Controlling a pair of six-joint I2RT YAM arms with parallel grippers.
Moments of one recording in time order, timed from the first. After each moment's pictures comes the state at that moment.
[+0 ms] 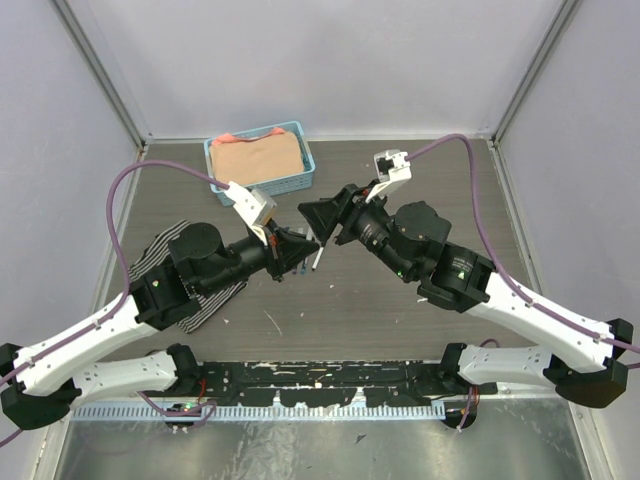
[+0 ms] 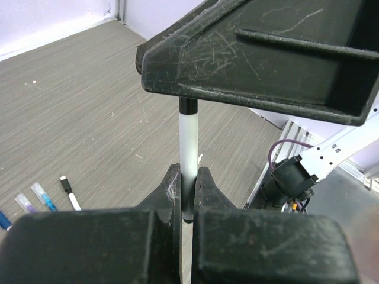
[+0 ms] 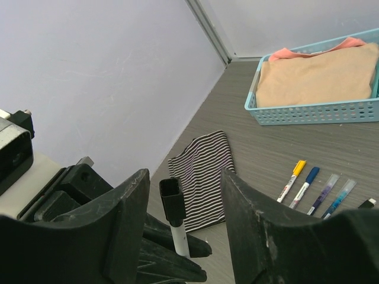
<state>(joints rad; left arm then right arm) -1.06 0.91 1.03 -0.16 -0.04 -0.30 1.09 1.06 1.25 -0.16 0.36 0.57</state>
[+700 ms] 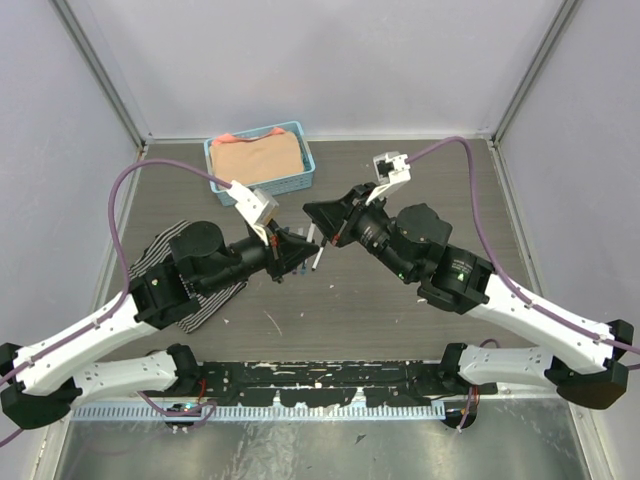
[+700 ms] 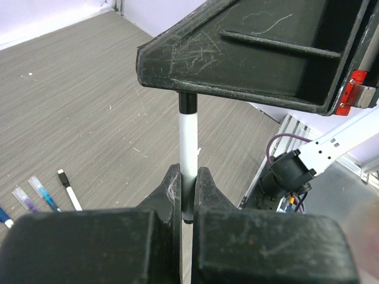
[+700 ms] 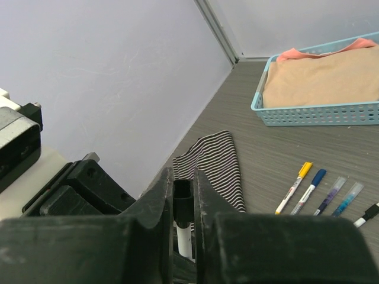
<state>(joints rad) -1.05 0.91 1.04 -0.18 -0.03 -0.30 1.09 1.06 1.24 -0.14 0.34 0.56</state>
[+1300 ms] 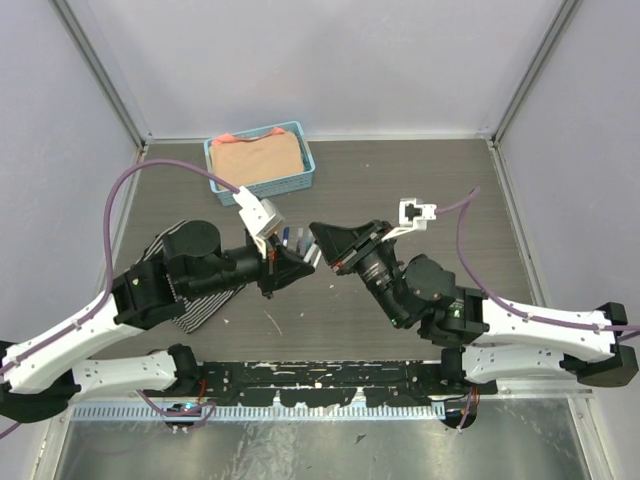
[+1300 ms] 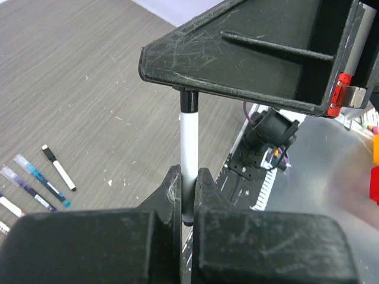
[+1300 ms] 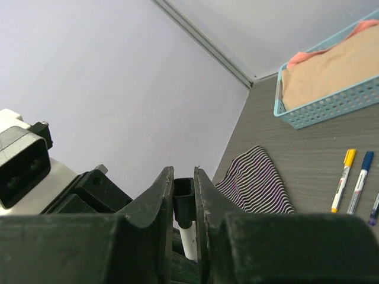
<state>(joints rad) -1.11 0.93 1.20 -0.44 0.02 -0.27 1.38 0.97 1.00 0.13 0.78 0.71</state>
